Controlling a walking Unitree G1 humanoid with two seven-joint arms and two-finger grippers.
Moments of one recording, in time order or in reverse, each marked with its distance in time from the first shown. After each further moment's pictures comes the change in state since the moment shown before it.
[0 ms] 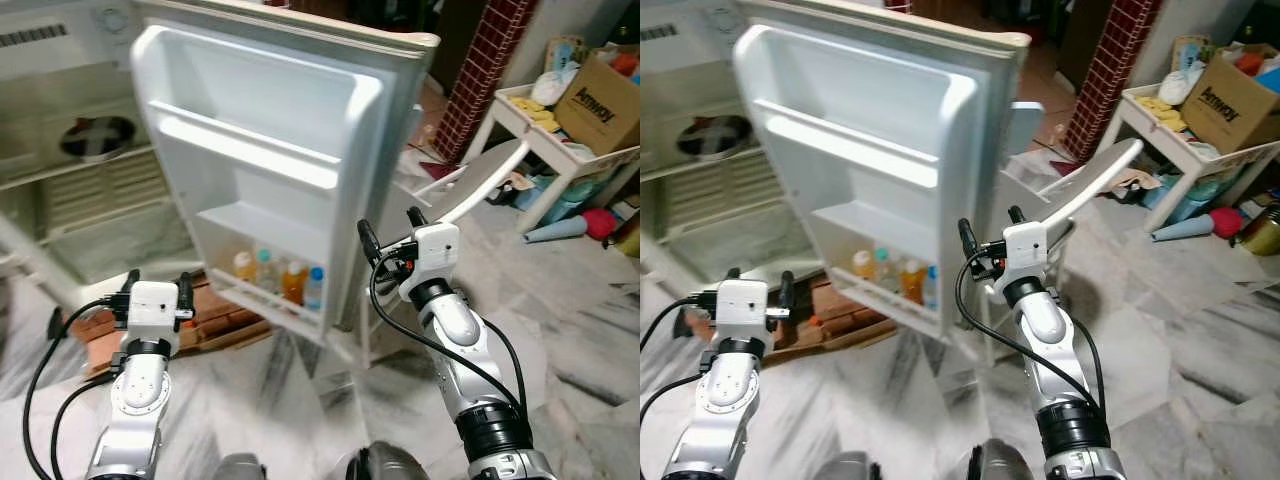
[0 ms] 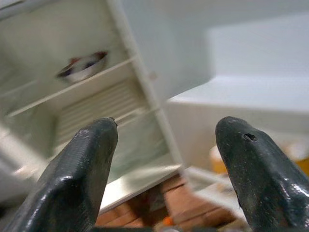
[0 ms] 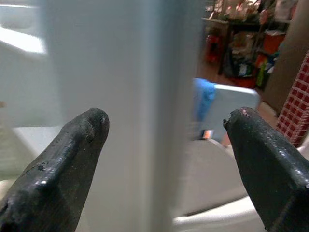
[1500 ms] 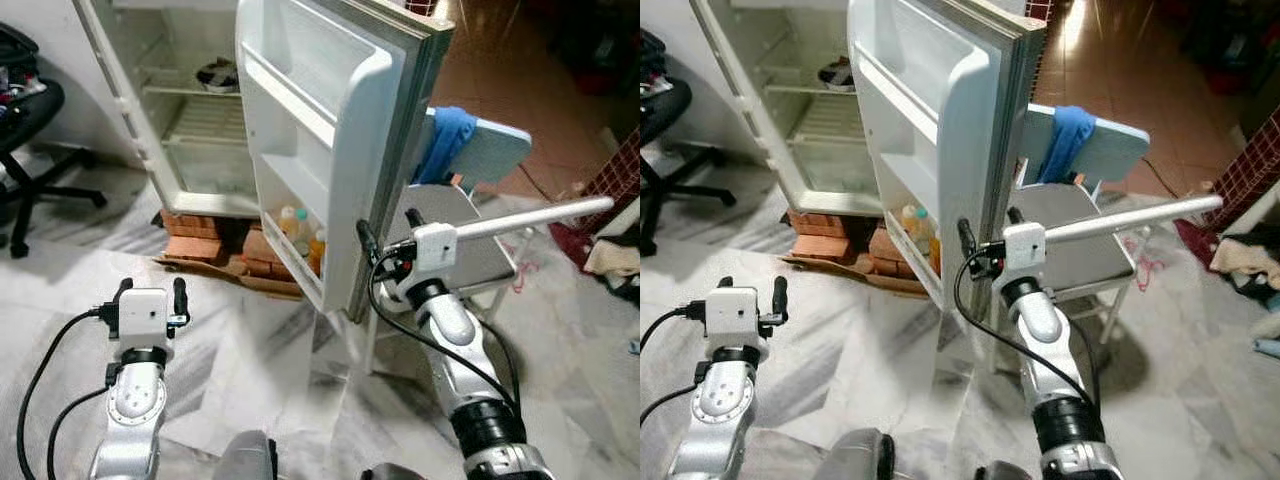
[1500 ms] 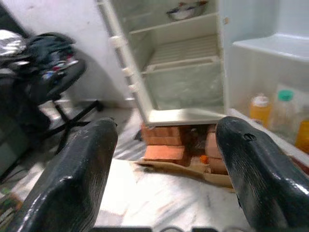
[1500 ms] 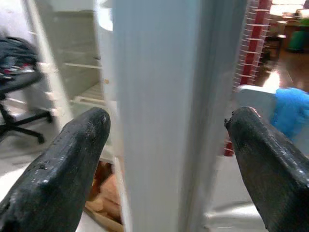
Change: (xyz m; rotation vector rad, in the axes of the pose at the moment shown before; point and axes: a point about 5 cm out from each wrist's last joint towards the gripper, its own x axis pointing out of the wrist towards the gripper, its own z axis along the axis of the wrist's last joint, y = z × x) left arm -0.008 0.006 -0.003 -0.078 0.007 0.040; right arm 0.000 -0.005 -0.005 0.011 -0.005 -0.038
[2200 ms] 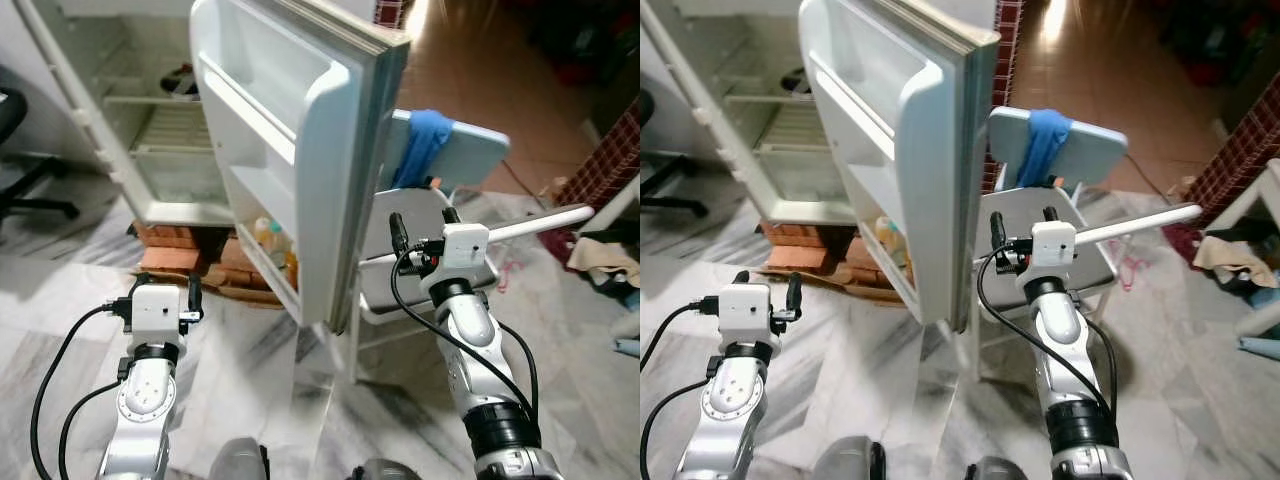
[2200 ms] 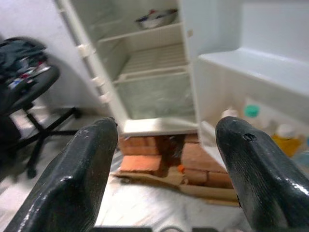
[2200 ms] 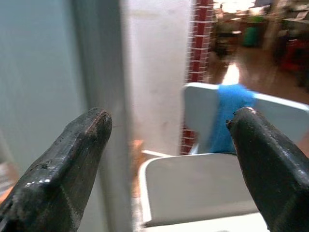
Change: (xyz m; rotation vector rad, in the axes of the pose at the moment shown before) left arm -0.001 -0.002 0.003 -0.009 -0.011 -0.021; right arm -0.009 -0.014 0.003 0.008 -0.013 -0.116
